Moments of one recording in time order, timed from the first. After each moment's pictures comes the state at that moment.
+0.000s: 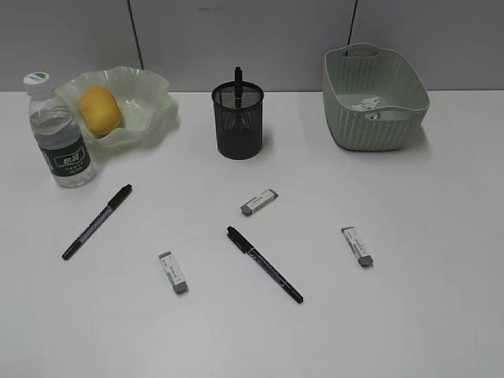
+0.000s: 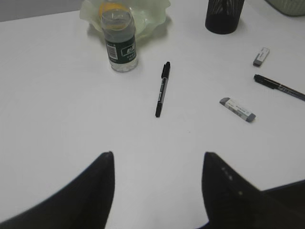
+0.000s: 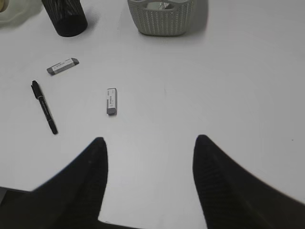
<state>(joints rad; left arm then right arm) -0.19 0.08 -0.53 -0.04 1.06 0.05 0.26 0.16 -0.54 0.00 0.95 0.10</state>
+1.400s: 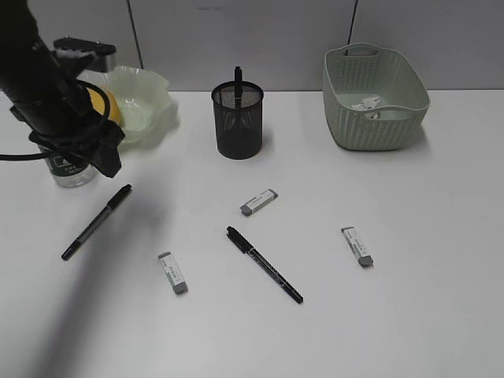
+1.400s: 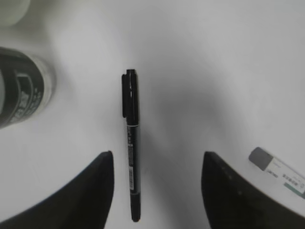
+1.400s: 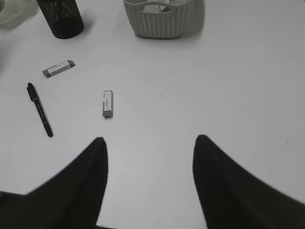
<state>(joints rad) -0.29 1.86 -1.35 -0.10 0.91 0.19 0.26 0.16 -0.54 -0.02 0.94 0.10</state>
